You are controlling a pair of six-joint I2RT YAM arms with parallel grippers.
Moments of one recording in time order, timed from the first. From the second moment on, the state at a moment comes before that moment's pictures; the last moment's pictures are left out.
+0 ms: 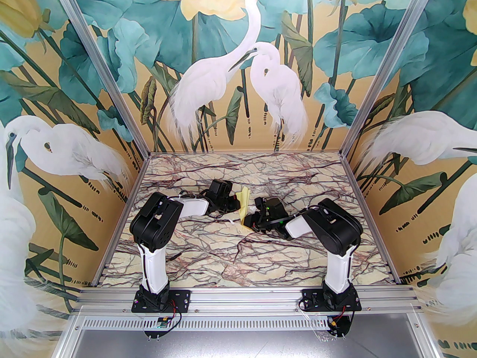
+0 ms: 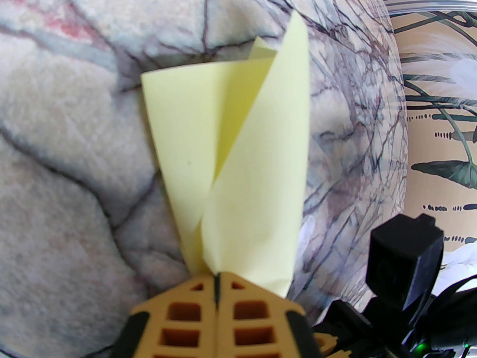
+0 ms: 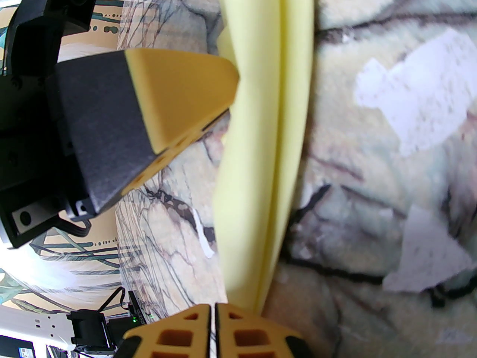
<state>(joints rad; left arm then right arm) -0.49 1.98 1.07 0.03 0.39 -0.67 0.58 1.94 0.67 0.67 -0.67 1.01</state>
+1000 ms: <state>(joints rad) -0.49 1.98 1.07 0.05 0.40 -0.67 0.57 1.94 0.72 0.56 -0.68 0.98</state>
